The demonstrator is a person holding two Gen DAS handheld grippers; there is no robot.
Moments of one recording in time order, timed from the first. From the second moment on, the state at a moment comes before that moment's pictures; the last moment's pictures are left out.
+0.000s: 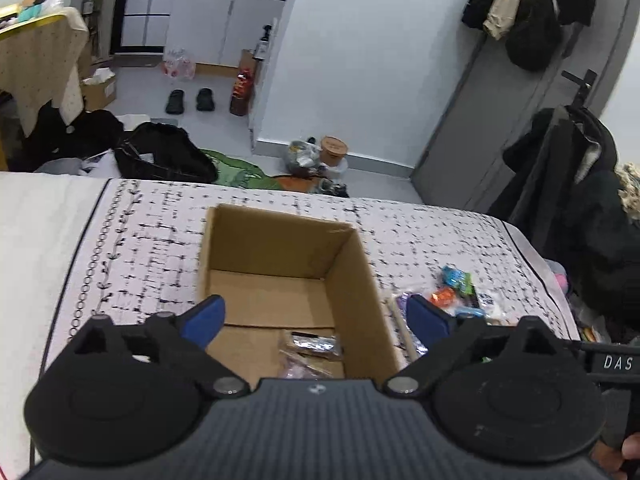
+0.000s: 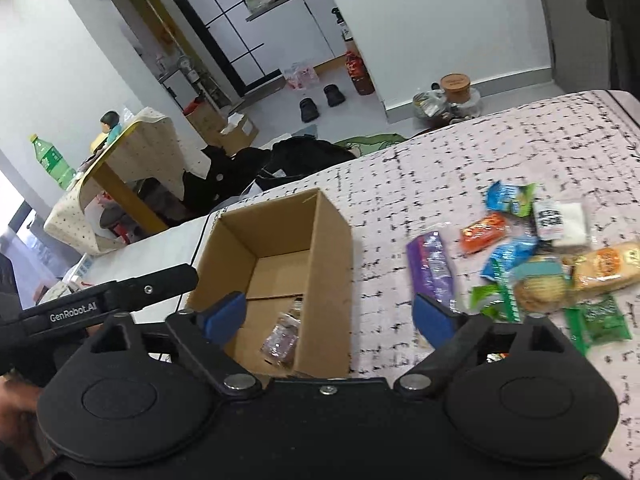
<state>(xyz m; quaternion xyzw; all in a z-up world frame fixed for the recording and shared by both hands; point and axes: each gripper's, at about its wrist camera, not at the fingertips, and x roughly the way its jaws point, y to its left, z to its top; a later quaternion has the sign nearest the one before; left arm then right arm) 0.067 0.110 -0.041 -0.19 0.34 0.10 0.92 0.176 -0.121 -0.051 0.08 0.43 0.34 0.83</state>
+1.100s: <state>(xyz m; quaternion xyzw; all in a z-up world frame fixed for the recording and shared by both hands) 0.093 0.016 -0.027 -0.10 0.38 -0.05 0.92 0.156 -0.235 -0.035 0.08 0.42 0.29 0.85</state>
